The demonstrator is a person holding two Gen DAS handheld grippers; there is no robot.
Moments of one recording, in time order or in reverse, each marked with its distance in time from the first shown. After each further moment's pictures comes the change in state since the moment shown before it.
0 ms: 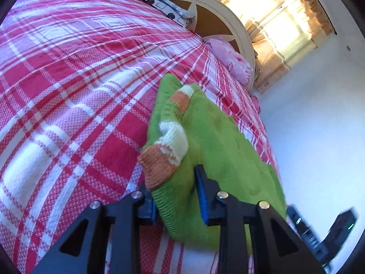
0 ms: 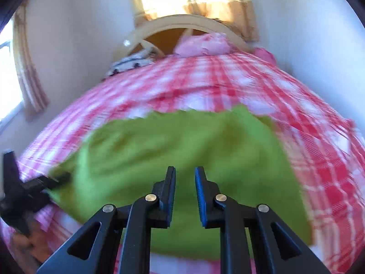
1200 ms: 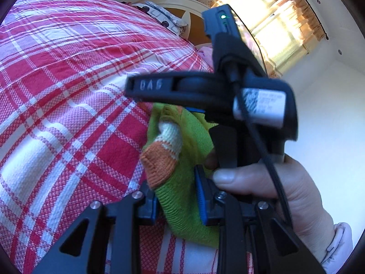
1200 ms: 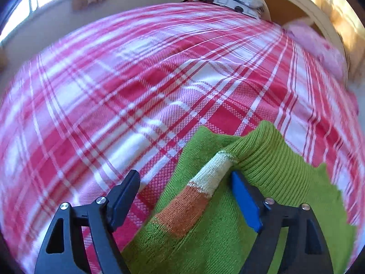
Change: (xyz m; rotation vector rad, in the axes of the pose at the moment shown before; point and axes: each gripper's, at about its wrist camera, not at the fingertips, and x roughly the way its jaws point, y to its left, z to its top) left arm -0.006 0.008 -0.008 -0.011 -0.054 -0.067; right arm 0.204 0.260 0.036 -0.602 0.396 0.133
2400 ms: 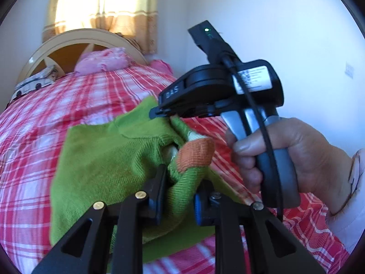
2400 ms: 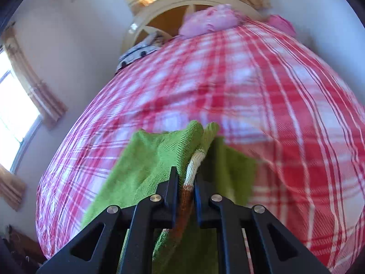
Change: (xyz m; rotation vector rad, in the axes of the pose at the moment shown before) left arm 0.050 -0.272 -0.144 0.917 0.138 -0.125; right arm -0.152 -0.351 -0.228 0.698 -0.276 0.152
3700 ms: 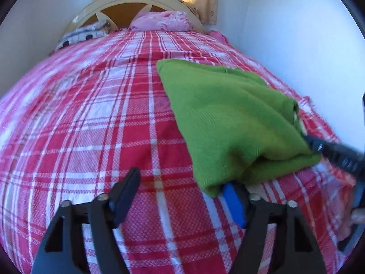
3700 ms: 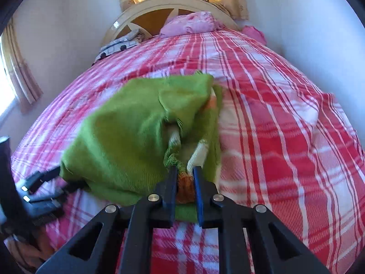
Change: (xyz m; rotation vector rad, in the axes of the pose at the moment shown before) left arm -0.076 0.088 -0.083 -0.257 0.186 0.212; right arm -0.061 0.027 -0.145 -0.072 -0.050 -0.262
